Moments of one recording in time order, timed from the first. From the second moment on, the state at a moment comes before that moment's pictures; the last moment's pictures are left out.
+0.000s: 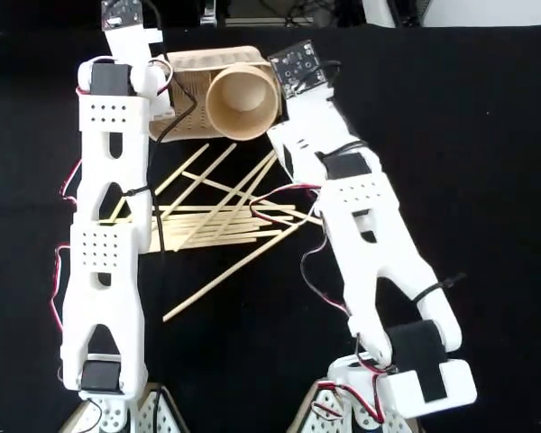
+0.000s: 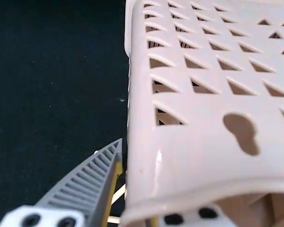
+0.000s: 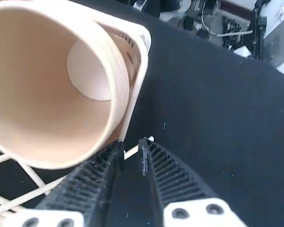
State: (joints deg) left arm -2.4 55.8 -84.5 96.5 11.6; right arm -12.3 -7.0 25.5 27.8 15.5
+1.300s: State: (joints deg) left arm -0.2 43.4 -76.2 100.5 16.0; right arm 0.6 -27.6 41.1 17.4 15.9
